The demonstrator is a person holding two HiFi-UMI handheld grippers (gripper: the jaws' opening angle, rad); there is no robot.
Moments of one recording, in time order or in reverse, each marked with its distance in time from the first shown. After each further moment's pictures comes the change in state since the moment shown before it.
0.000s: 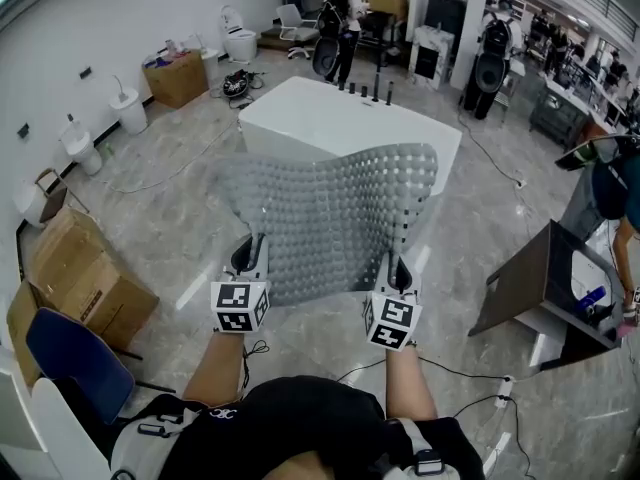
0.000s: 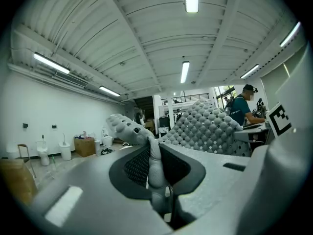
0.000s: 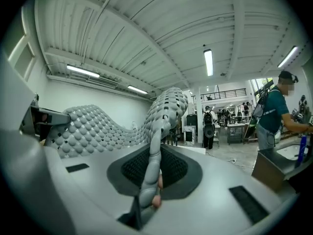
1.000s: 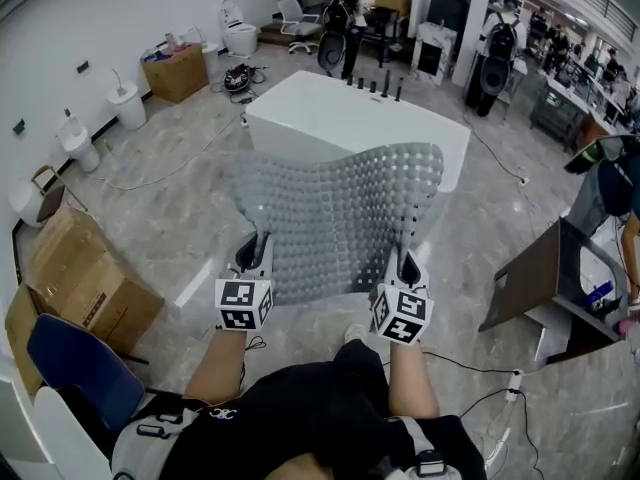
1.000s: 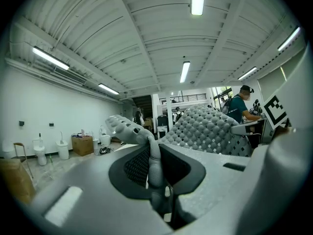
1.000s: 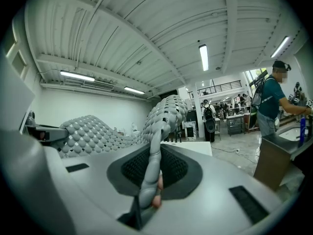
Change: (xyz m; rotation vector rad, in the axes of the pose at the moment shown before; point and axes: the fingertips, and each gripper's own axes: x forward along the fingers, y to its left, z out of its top) left arm -0.005 0.077 -0.033 -0.005 0.006 -0.042; right arm 0.021 0.072 -0.008 0.099 0.011 -0.015
